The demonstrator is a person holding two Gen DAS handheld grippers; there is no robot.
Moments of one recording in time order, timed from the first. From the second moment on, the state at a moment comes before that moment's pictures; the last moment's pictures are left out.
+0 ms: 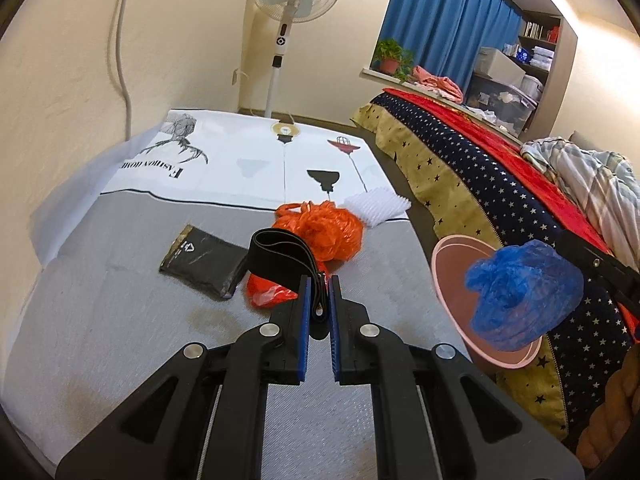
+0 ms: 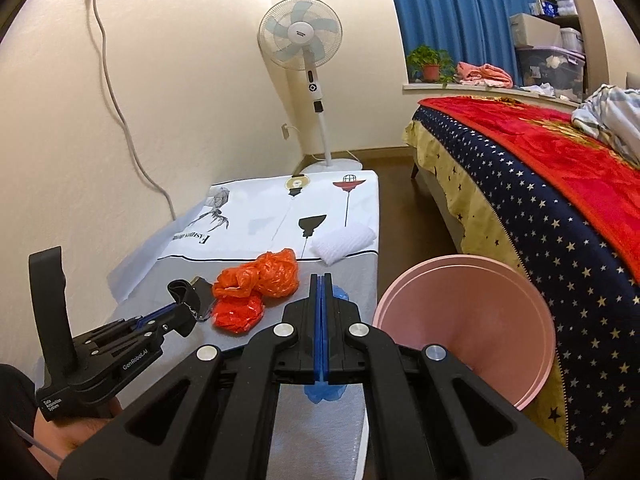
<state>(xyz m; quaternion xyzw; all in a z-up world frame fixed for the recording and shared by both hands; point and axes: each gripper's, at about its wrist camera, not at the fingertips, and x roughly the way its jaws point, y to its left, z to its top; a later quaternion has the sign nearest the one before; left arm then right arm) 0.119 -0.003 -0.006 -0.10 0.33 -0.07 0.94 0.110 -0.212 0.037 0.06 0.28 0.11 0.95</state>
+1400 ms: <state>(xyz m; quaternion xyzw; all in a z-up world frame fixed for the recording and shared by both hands) 0.151 -0.093 -0.004 -0.04 0.32 -0.13 0.94 0.151 -0.305 0.049 0.07 0.26 0.01 0.96</state>
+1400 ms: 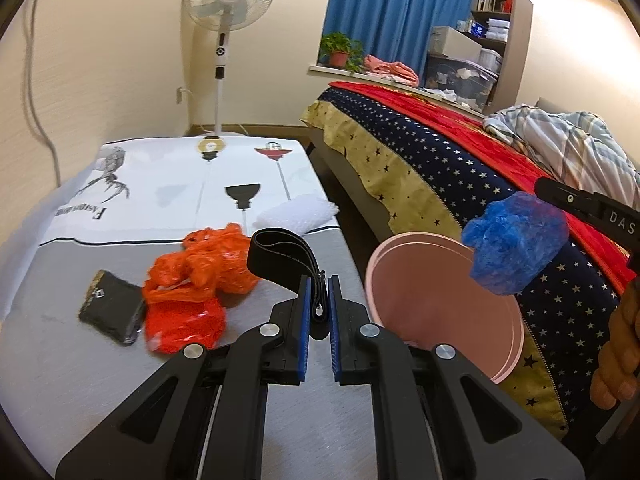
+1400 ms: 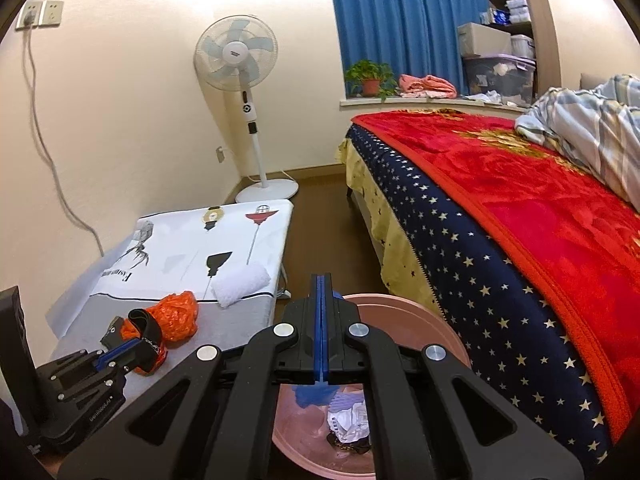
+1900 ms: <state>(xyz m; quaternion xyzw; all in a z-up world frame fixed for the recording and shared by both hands) 0.171 -0.153 -0.015 -0.03 0.32 -0.19 0.93 0.159 -0.342 0.038 0.11 0.27 -0.04 0.96</state>
